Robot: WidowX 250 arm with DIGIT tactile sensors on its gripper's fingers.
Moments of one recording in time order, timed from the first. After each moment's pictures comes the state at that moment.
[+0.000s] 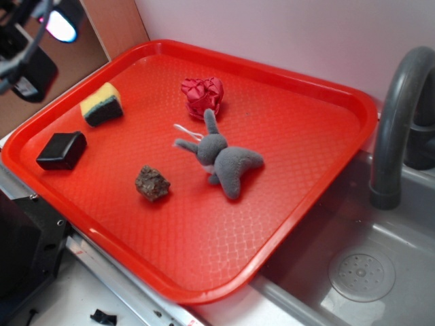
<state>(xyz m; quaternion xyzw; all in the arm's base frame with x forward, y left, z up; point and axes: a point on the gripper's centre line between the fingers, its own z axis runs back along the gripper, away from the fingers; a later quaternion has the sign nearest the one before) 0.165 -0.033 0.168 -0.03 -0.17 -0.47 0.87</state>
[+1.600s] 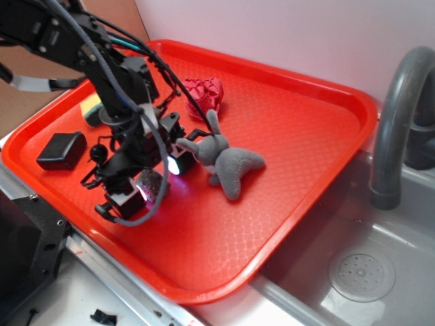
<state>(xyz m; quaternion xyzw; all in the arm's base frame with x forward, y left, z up) 0.176 -0.077 0.017 0.01 -0.01 -0.71 0.71</state>
